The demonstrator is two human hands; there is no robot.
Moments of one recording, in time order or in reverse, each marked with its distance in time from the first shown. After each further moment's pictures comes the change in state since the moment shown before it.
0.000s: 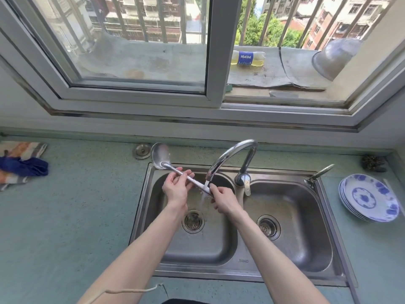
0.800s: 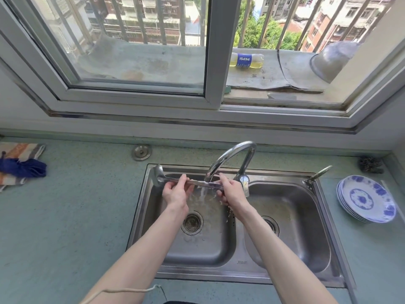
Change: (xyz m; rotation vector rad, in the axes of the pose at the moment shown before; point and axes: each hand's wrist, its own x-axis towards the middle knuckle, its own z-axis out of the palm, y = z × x) left_hand -0.004 -0.005 0.002 -0.093 0.159 -0.114; right_hand -0.007 -0.020 -0.028 0.419 0.000 0.007
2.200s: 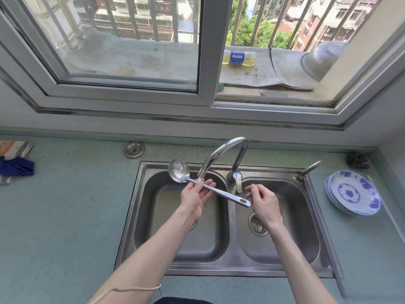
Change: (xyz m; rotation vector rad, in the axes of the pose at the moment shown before) left_hand -0.035 -0.039 0.013 0.026 -0.399 -0.251; right_hand -0.047 0.028 -0.097 -0.386 0.367 -0.307
